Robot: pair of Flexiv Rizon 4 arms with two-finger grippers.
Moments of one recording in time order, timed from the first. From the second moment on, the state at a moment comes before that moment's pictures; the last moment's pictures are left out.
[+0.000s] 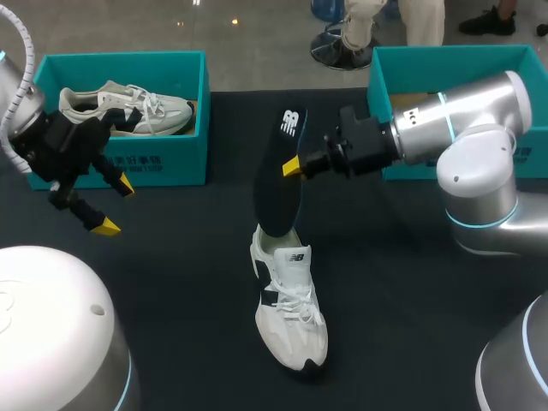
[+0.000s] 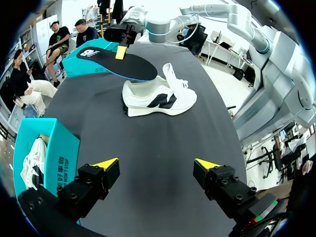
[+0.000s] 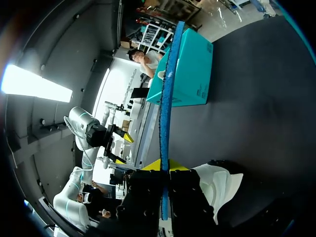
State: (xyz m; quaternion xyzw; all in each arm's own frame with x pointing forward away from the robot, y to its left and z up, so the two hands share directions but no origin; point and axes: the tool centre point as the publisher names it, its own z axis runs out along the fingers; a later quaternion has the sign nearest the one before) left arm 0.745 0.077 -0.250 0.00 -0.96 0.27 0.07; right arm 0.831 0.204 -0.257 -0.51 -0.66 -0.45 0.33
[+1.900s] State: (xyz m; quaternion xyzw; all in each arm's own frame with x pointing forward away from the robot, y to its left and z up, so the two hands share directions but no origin) left arm 0.744 0.078 -0.250 0.00 -0.96 0.27 0.07; right arm 0.820 0.213 -0.290 -0.44 -0.68 -0.50 0.30
